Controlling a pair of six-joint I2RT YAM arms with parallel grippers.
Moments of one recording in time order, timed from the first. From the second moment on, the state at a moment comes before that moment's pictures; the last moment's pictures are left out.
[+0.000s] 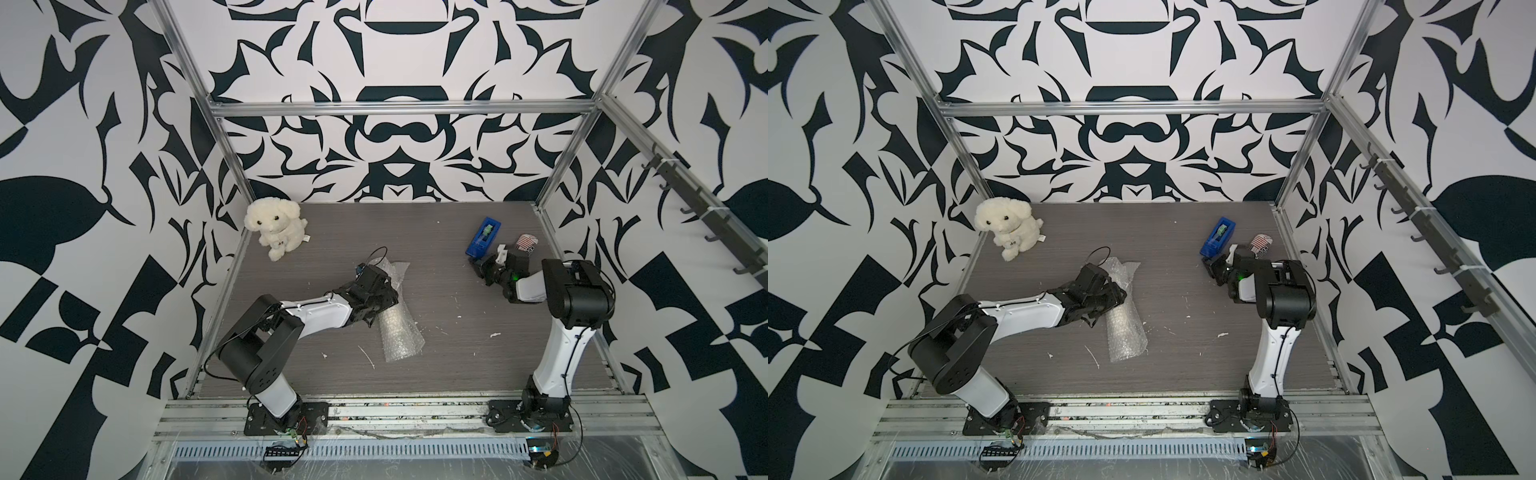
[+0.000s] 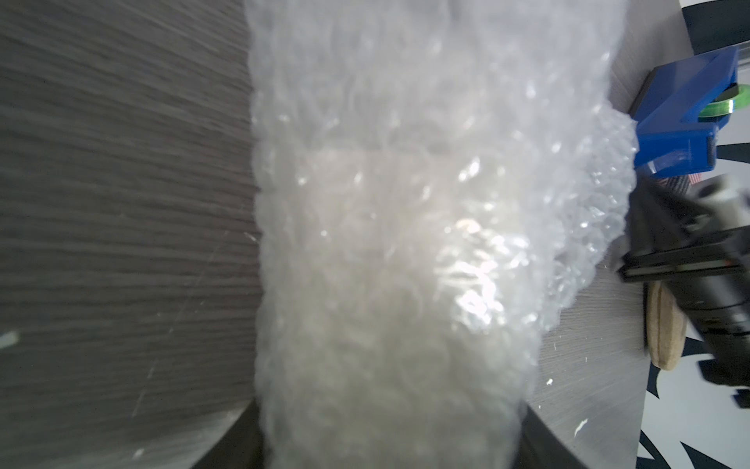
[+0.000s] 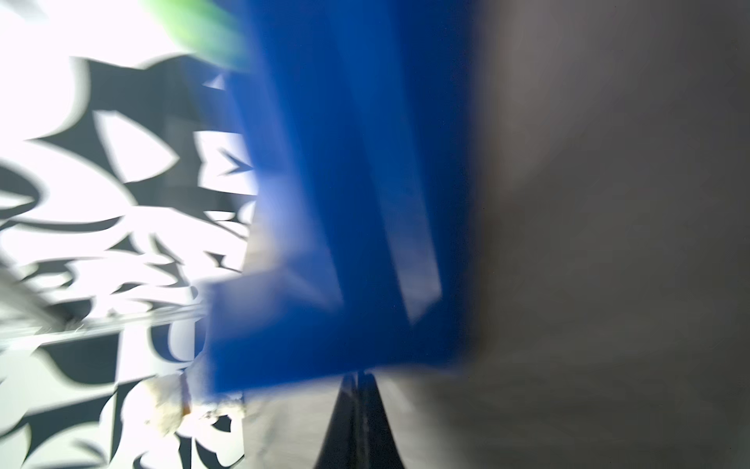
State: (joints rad) left arm -0.72 1.63 0.80 -0.02 0.04 -1.04; right arm -0.05 2.02 0.75 0.72 -0.56 1.09
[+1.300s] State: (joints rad) left arm -0.72 1.63 0.78 0.03 0.04 -1.01; right arm 0.32 1.22 0.81 -0.30 -1.04 0.28
